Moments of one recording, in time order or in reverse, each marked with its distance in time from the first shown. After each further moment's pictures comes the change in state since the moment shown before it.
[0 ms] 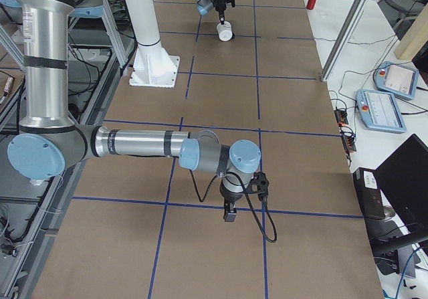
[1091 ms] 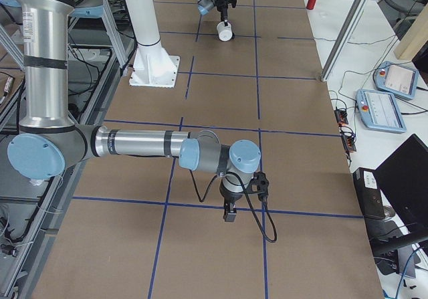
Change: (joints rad) left arm -0.012 -0.003 0.021 -0.001 0.041 -0.161; right arm 0.000 0.000 0.000 0.000 0.000 0.000
